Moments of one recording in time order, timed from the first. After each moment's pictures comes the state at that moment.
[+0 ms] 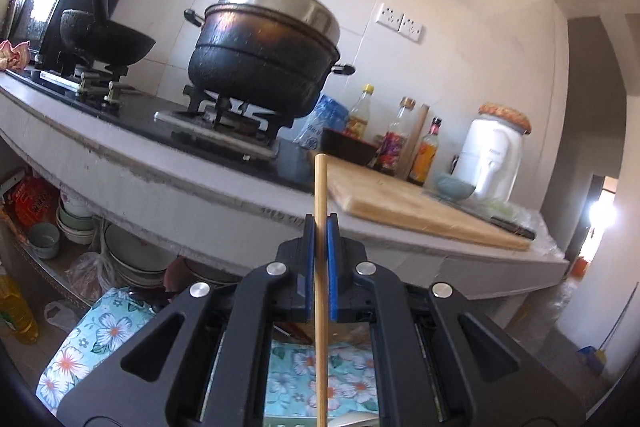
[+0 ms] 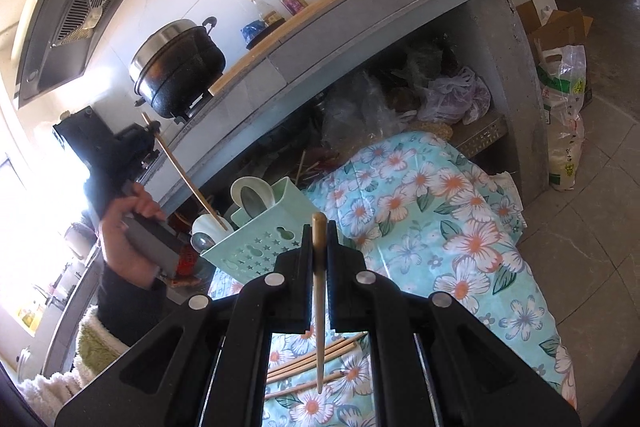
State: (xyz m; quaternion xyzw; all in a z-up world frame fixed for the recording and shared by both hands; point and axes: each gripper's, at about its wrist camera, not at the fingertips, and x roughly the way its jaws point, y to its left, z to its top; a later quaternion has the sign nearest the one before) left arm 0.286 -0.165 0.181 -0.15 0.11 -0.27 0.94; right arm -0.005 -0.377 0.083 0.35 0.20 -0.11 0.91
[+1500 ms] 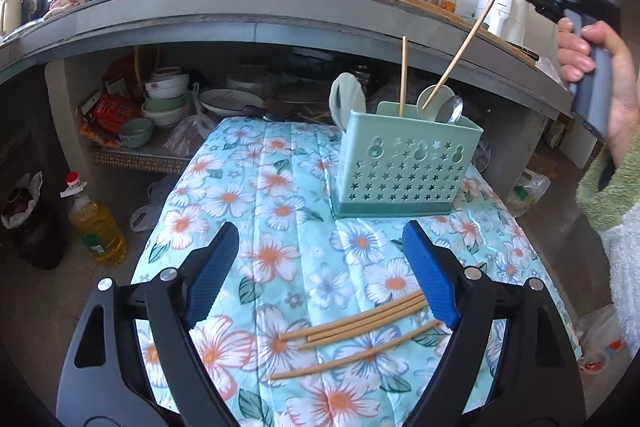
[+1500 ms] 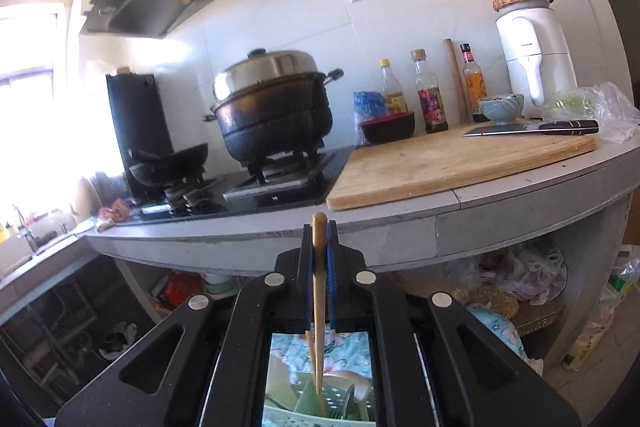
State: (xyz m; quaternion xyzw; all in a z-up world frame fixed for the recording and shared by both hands) left arm 0.107 0.002 0.047 -0.01 0.30 -0.25 0.92; right arm 0.172 -0.323 0.234 0.13 0.11 -0.05 0.98
